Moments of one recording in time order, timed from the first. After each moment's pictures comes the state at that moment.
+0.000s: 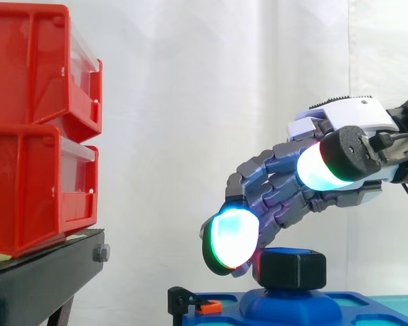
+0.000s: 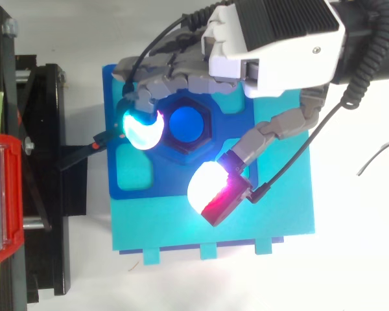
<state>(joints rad) -0.03 -2.23 -1.17 -2.97 -1.75 -0.87</state>
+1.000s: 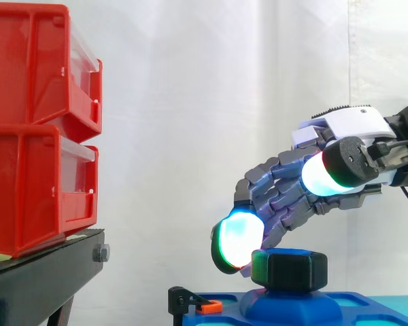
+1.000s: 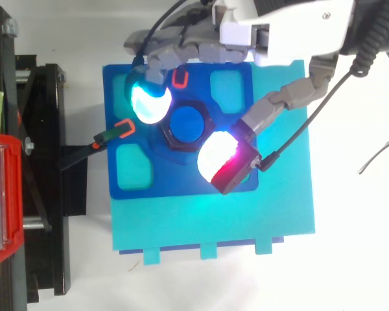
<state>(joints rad) -0.07 -2.23 -1.17 -2.99 -1.79 -0.87</state>
